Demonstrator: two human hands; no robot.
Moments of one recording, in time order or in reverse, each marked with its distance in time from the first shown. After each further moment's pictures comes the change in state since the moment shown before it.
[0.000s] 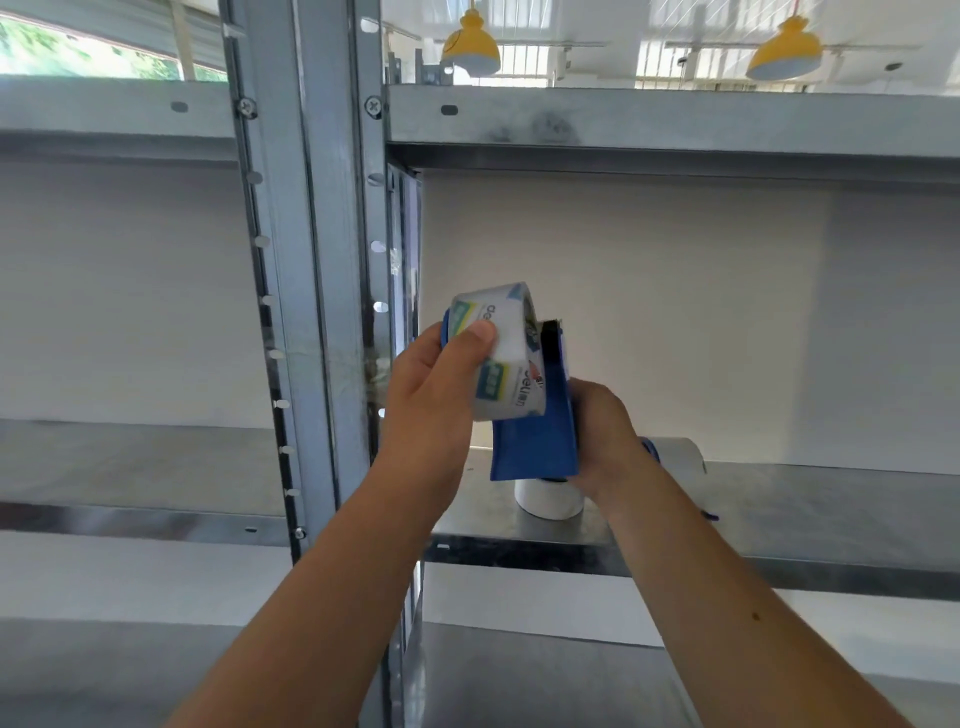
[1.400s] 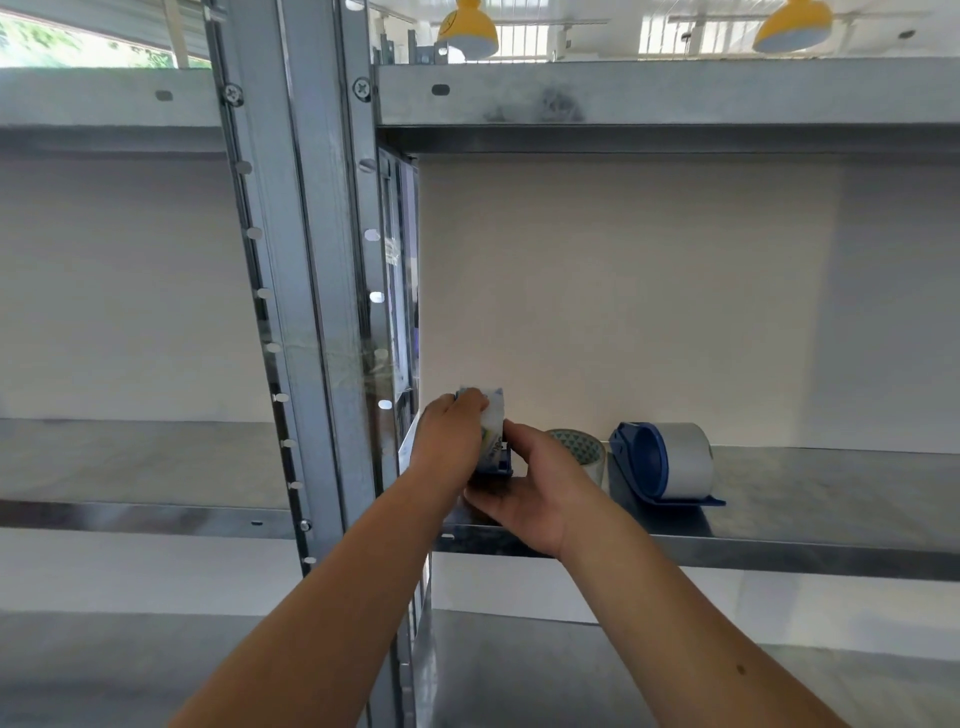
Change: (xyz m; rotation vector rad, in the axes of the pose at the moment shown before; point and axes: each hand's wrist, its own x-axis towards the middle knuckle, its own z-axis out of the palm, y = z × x) left_hand 0.048 -0.085 -0.017 0.514 0.200 -0.468; right_hand -0.027 0.056 0.029 0.384 -0.099 0.310
